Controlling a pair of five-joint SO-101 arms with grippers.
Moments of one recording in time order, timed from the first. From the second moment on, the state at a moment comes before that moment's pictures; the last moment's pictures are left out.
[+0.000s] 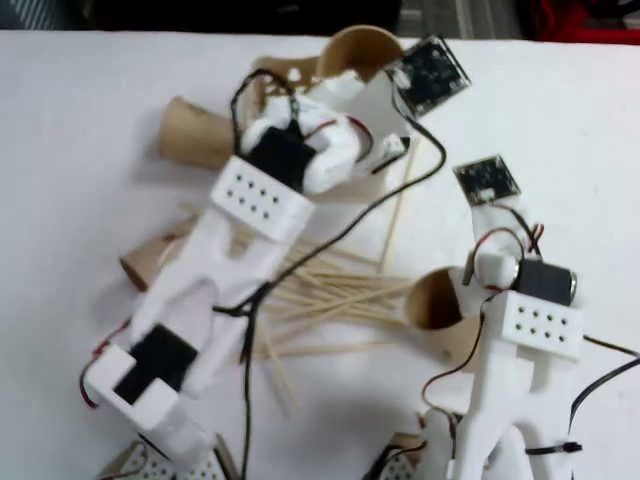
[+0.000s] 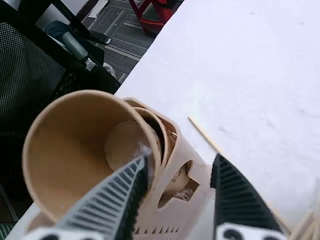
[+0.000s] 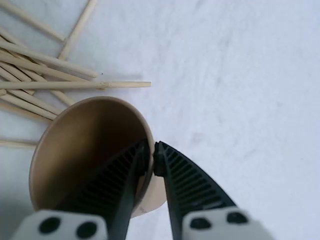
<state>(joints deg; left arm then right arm) 28.6 8.1 -25.0 62.9 -28.2 12.0 -40.1 42.8 73.8 32.2</state>
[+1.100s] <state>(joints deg) -3.6 -23.0 -15.9 102.2 -21.9 12.0 -40.1 42.0 74.2 29.3</state>
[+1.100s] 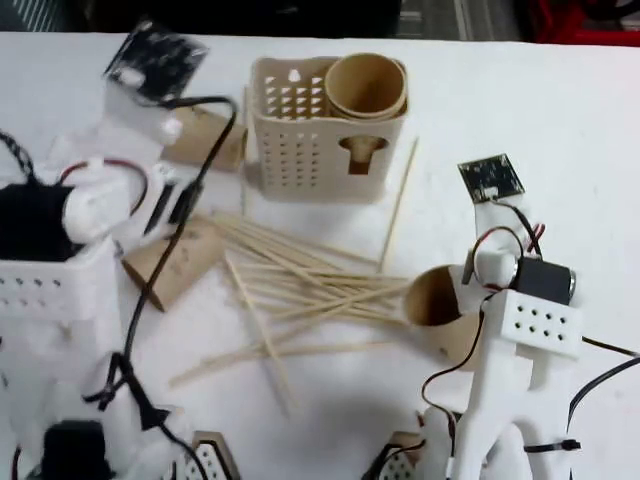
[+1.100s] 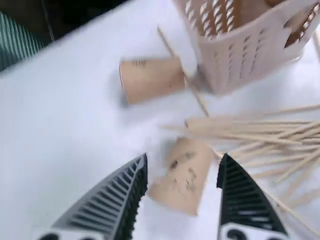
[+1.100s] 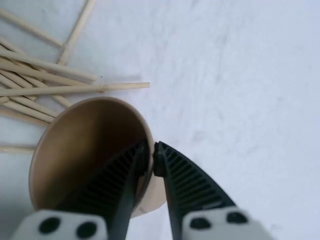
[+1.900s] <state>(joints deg) -19.6 -42.1 49.1 71.1 -8.5 12.0 -40.1 43.1 73.8 29.3</state>
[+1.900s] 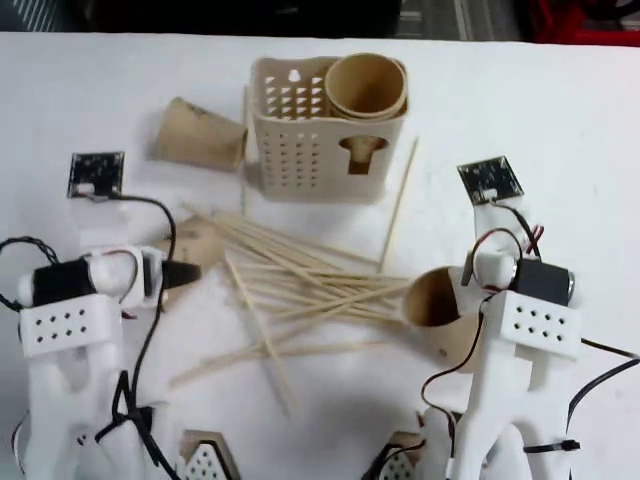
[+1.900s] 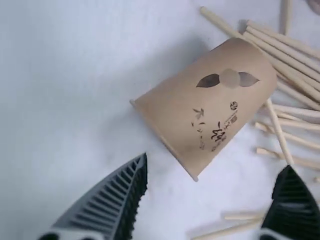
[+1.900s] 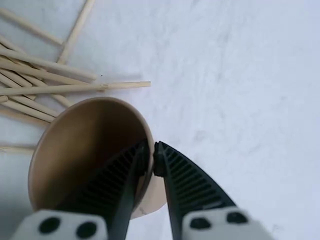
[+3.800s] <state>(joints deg) -1.0 -56.3 38.9 58.8 -16.8 12.0 -40.1 43.8 74.1 29.2</state>
